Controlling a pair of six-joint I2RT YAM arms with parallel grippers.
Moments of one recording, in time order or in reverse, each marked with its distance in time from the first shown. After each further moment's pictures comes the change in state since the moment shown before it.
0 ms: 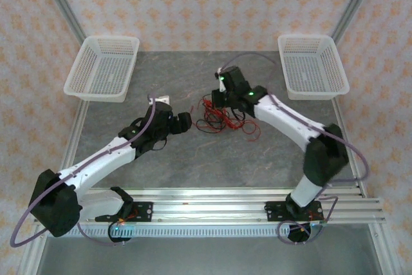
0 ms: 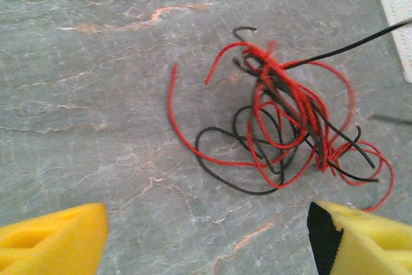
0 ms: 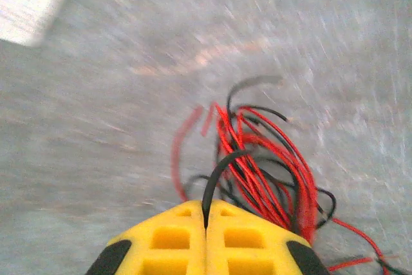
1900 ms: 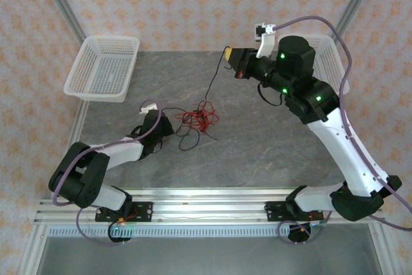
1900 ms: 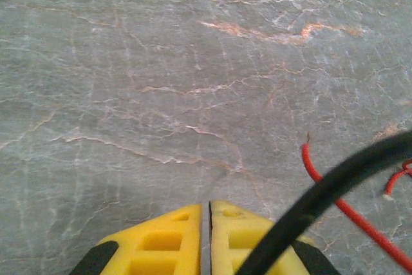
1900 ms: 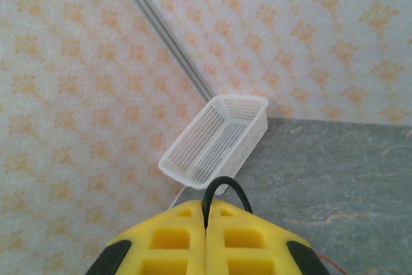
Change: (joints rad) left arm 0.188 0.249 -0.256 0.477 -0.089 -0.039; right arm -0.023 -0.301 0.357 -0.086 -0.092 0.118
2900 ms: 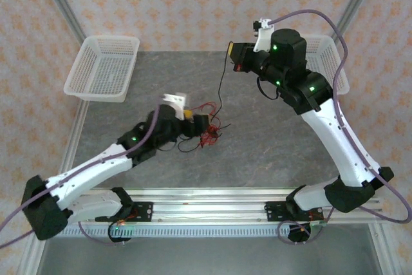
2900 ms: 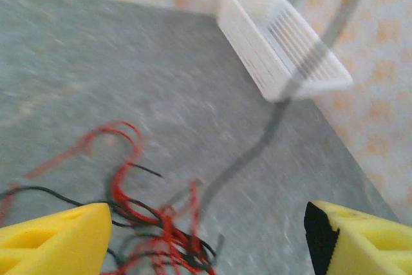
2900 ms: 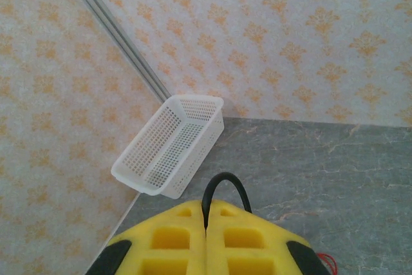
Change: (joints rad) left arm -0.412 -0.301 0.329 -0.352 0.127 0.157; right arm -0.024 0.083 0.054 -0.052 0.082 -0.055
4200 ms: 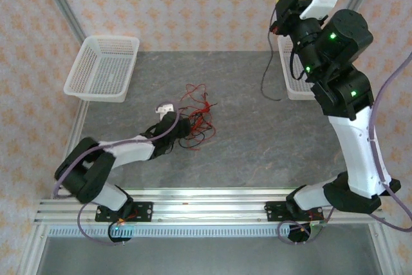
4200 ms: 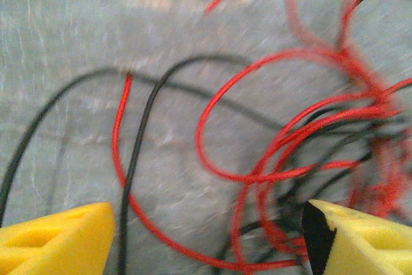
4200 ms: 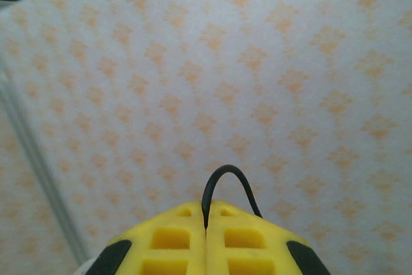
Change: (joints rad) left arm 0.215 0.324 -0.225 0.271 -0.269 -0.127; right arm -0.037 0.019 0.351 0.108 0.378 -0.279
